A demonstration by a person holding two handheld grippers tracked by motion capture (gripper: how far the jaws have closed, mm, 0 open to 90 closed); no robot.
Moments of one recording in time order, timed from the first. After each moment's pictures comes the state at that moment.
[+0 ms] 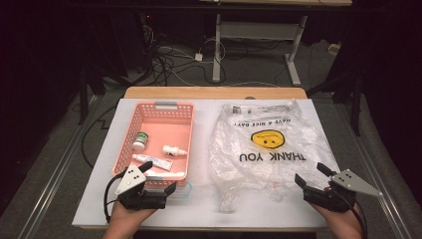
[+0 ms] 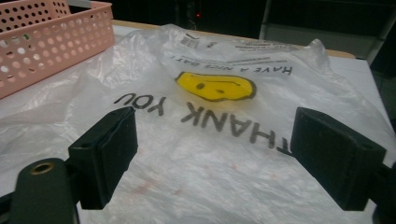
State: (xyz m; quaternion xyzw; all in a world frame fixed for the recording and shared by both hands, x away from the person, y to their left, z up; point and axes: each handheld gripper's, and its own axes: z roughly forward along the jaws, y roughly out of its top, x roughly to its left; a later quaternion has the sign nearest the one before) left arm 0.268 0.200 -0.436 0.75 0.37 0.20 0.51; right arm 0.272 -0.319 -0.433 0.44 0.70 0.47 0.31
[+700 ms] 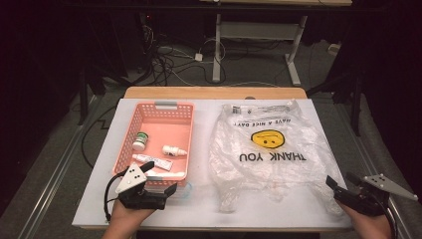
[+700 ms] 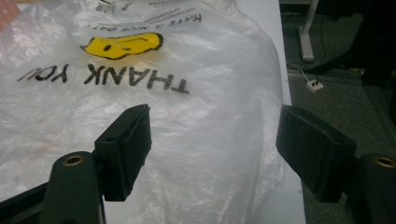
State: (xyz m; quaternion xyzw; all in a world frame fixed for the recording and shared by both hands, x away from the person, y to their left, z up) left arm 0.271 0.201 -0.436 0.77 0.35 0.19 0.50; right arm 0.268 -0.393 -0.445 0.55 0.66 0.41 0.30
